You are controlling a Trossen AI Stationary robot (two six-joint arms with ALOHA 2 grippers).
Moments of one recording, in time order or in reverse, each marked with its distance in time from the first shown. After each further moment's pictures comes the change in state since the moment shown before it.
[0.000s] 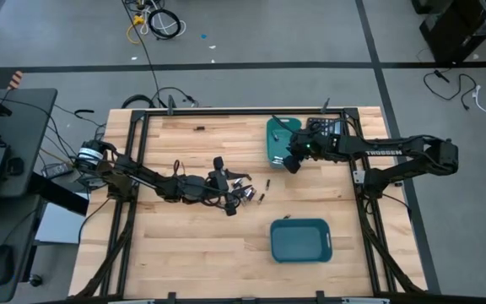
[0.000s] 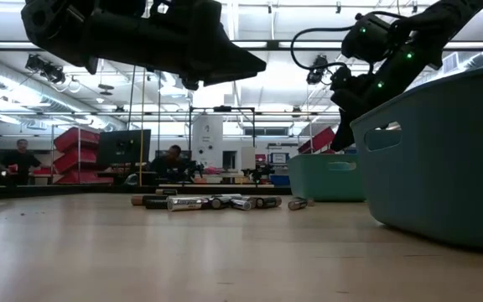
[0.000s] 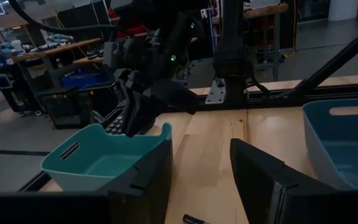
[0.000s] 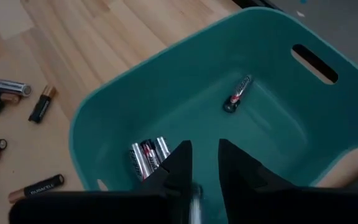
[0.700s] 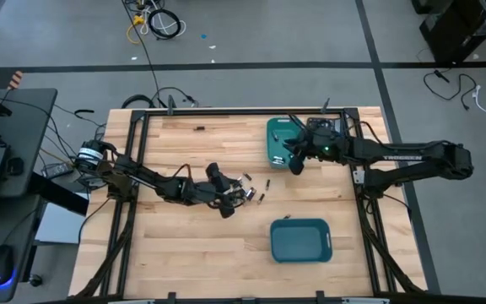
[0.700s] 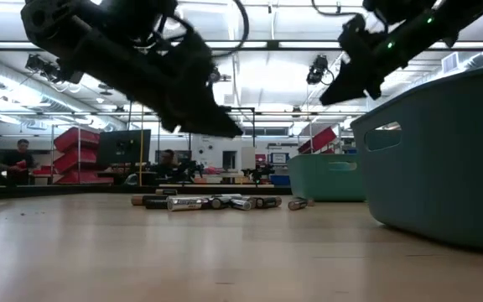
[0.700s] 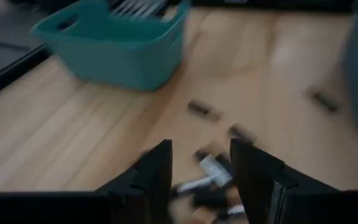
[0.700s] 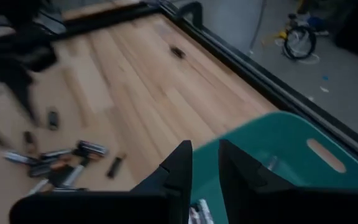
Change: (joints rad) left arm 0.002 0.000 0.000 -0.439 -0.059 -0.345; right arm 0.114 -0.204 0.000 0.111 0.000 -0.054
